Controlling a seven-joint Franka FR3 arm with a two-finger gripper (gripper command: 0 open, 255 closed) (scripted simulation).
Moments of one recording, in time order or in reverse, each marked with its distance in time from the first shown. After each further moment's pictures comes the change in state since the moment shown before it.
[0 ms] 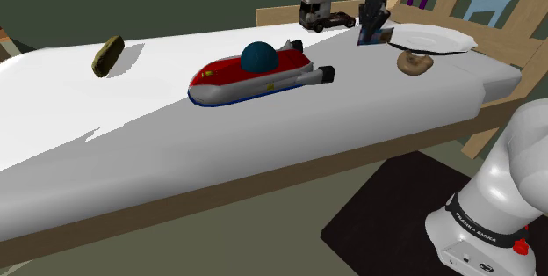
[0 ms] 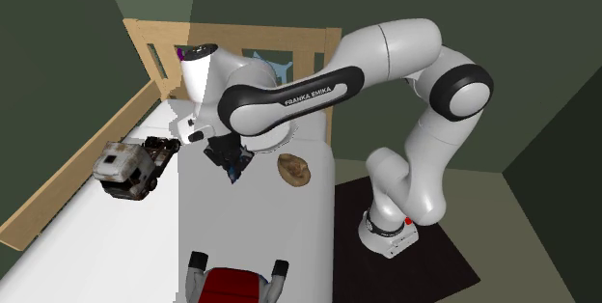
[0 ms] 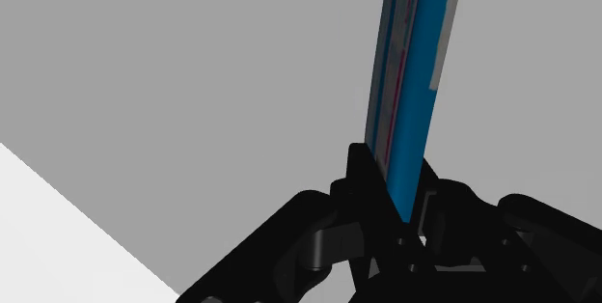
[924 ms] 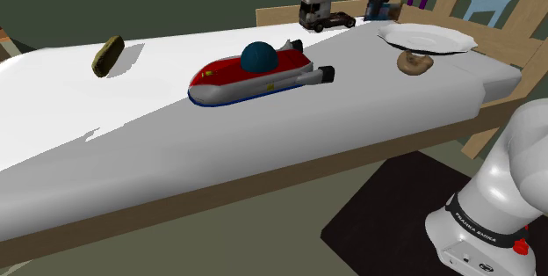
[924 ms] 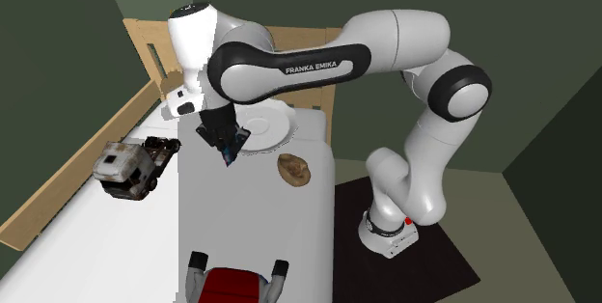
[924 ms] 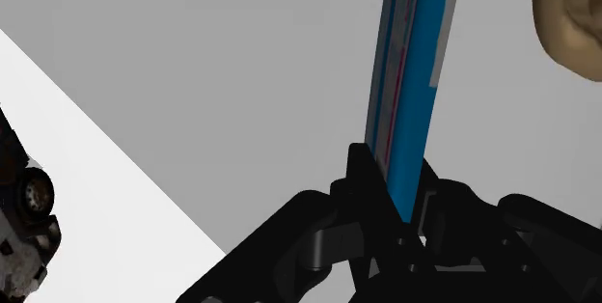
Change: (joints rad) arm 0.005 0.016 0.003 0.196 0.009 -0.181 -0.007
